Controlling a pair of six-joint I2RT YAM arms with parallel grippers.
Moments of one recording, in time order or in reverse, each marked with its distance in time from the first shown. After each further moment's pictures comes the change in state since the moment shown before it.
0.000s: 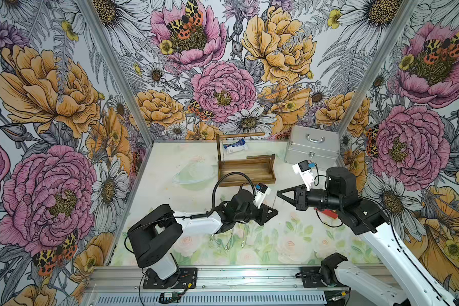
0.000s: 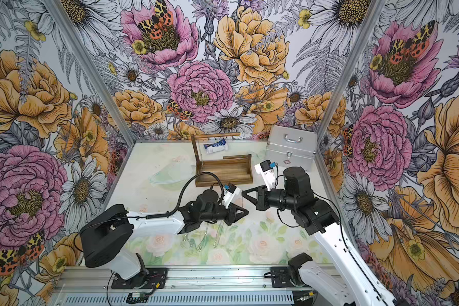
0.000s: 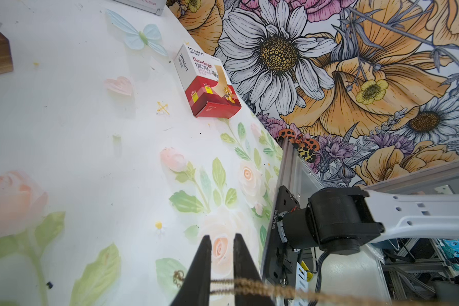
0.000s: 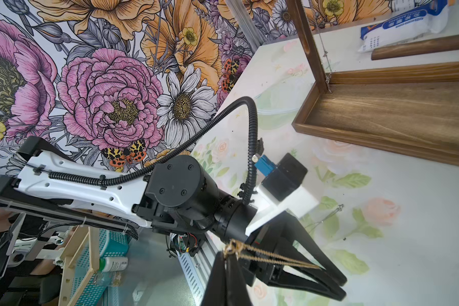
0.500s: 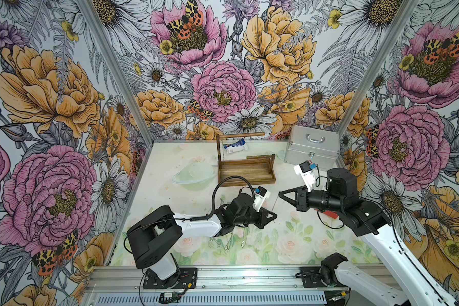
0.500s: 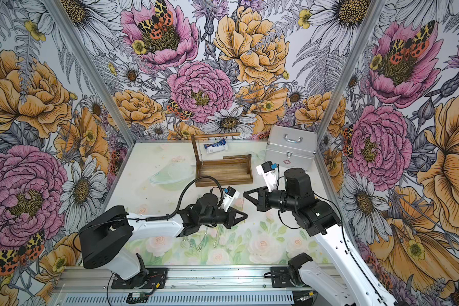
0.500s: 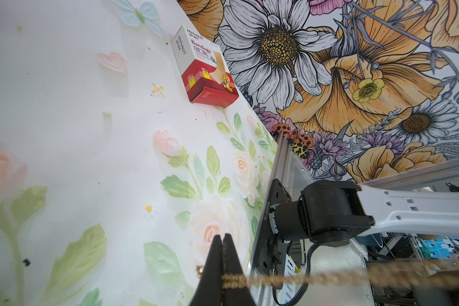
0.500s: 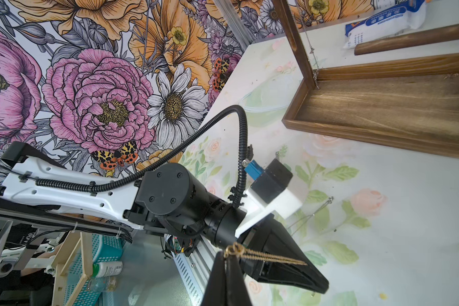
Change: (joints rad) left arm -0.038 -0.022 -0.057 0.015 -0.003 -0.087; right arm 0.000 -0.015 -0.006 -0.037 0.051 0.005
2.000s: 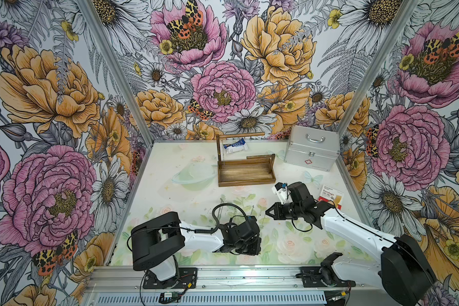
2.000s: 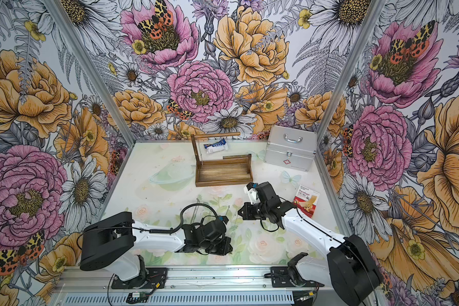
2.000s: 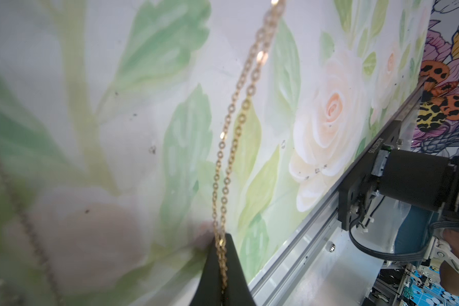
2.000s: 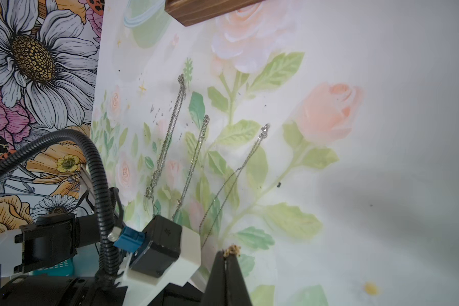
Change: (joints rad) left arm -0.187 0.018 -0.068 -0.446 -0.177 -0.338; right arm 0.098 0.392 -0.375 0.391 0.156 0.101
